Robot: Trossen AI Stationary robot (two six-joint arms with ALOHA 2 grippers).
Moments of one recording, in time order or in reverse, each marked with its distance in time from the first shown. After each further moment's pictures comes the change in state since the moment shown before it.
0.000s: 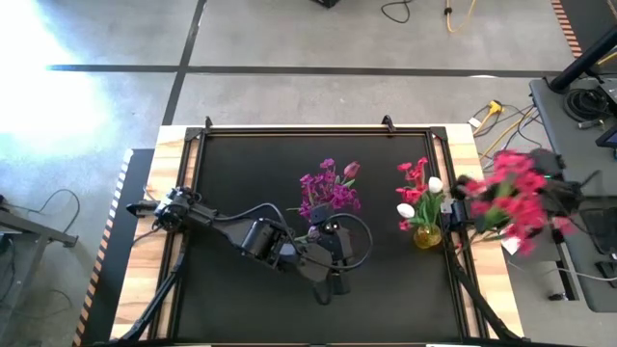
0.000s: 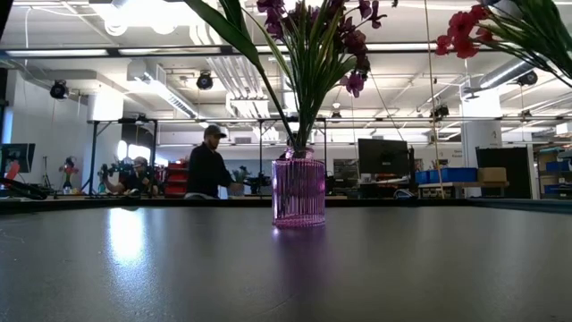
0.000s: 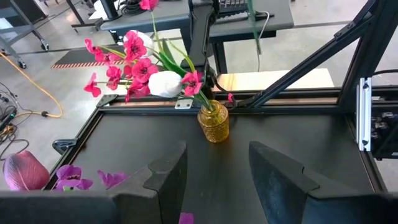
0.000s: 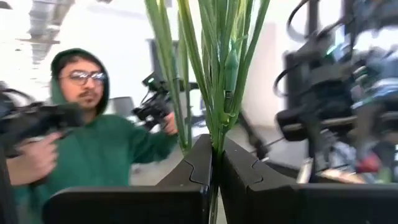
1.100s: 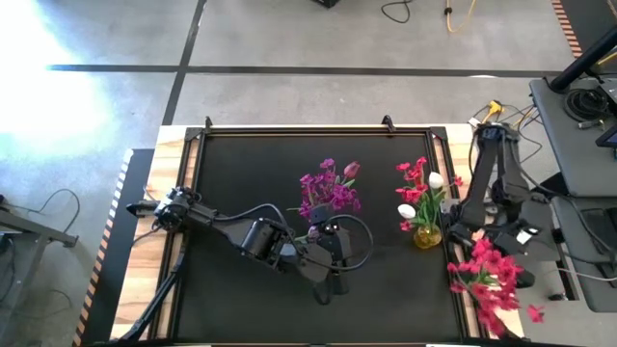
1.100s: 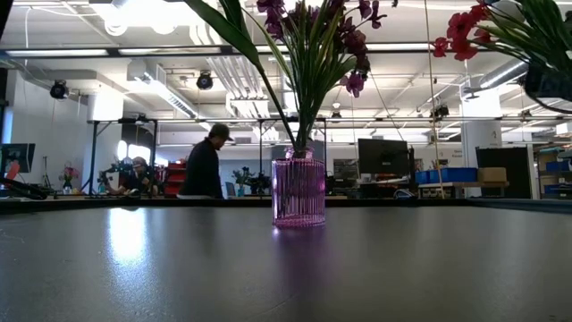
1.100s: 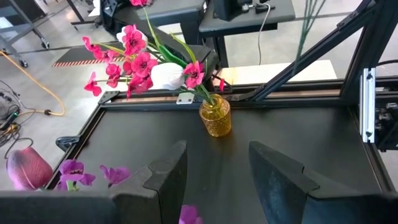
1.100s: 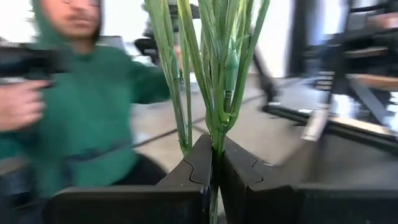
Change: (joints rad) left arm -0.001 0.000 0.000 -0.027 0.000 0.005; right arm 1.255 0.315 -0.089 -0.007 1.200 -0.253
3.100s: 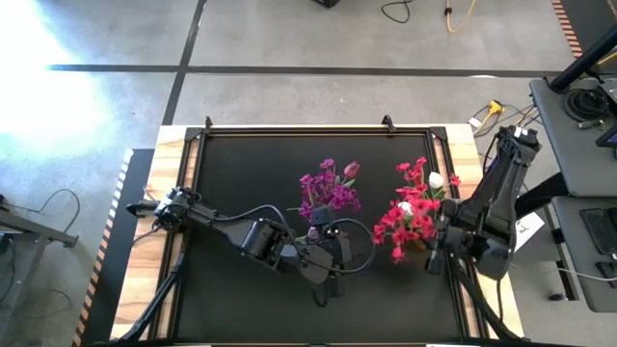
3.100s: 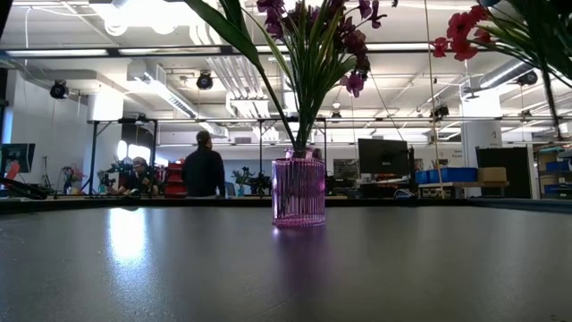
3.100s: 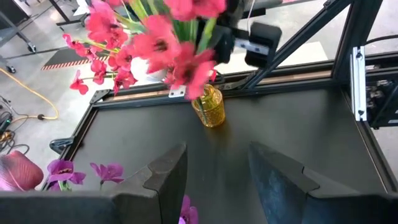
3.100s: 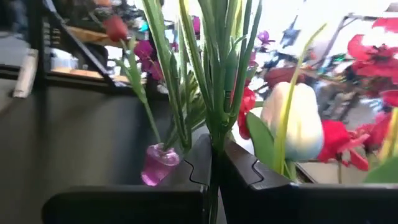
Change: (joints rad) left arm -0.001 0.000 -0.002 -0.036 0.045 0.044; right arm -0.165 0.298 -0.072 -0.137 1.005 0.238
